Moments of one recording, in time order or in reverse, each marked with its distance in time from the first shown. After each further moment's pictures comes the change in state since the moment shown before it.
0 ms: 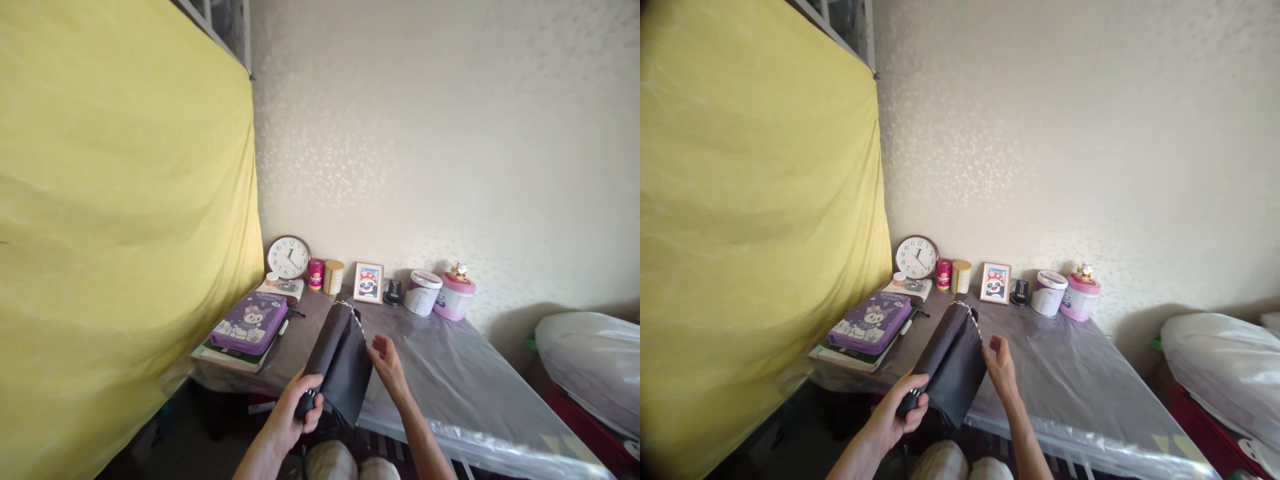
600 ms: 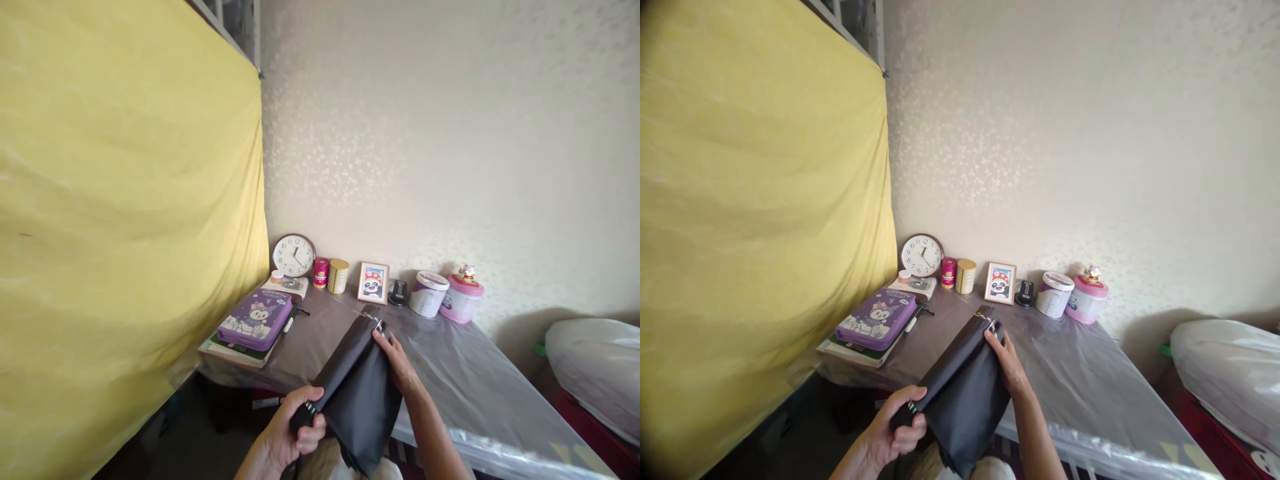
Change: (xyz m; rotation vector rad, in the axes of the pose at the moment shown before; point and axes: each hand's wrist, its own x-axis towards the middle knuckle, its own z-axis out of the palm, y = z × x) left_hand -0.003 -0.008 -0.023 -0.071 -0.273 -0.434; right_hand -0.003 -0.038 -0.001 0.199 -0.267 0.246
